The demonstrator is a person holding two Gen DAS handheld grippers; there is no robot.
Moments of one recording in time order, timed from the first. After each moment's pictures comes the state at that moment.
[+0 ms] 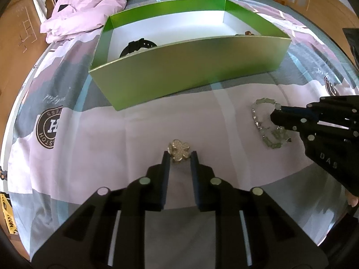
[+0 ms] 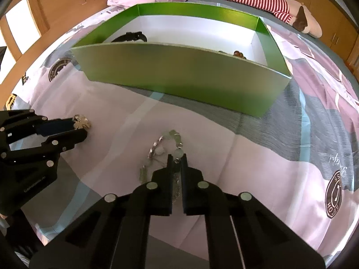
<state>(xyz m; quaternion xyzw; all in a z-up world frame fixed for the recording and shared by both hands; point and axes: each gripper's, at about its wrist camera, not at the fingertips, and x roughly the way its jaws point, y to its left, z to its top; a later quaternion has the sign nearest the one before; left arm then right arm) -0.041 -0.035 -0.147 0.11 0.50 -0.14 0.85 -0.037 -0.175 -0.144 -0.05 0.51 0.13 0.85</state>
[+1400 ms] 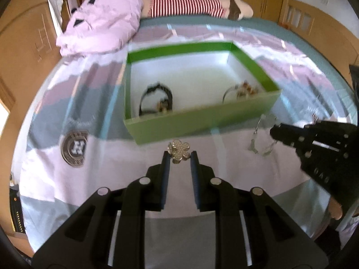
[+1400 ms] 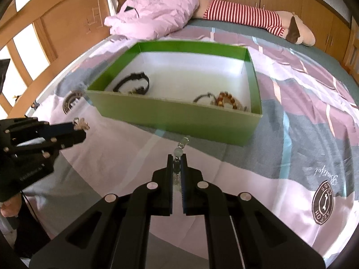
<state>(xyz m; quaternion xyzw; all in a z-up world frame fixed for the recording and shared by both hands) -0.036 -0.026 -0.066 0.07 0.45 -0.12 0.88 -0.043 -0.185 -0.091 -0.01 0.45 0.14 0.88</state>
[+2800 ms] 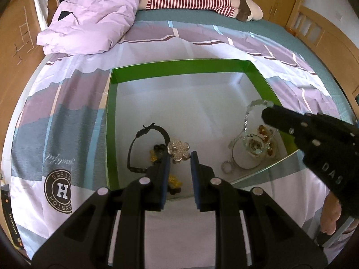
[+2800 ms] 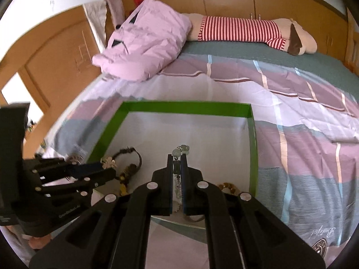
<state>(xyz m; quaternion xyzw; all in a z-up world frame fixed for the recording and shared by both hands) 0.077 -0.043 -0.072 0.04 0.49 -0.13 0.86 0.069 -0.187 -0.050 0.04 0.42 0.14 0.90</state>
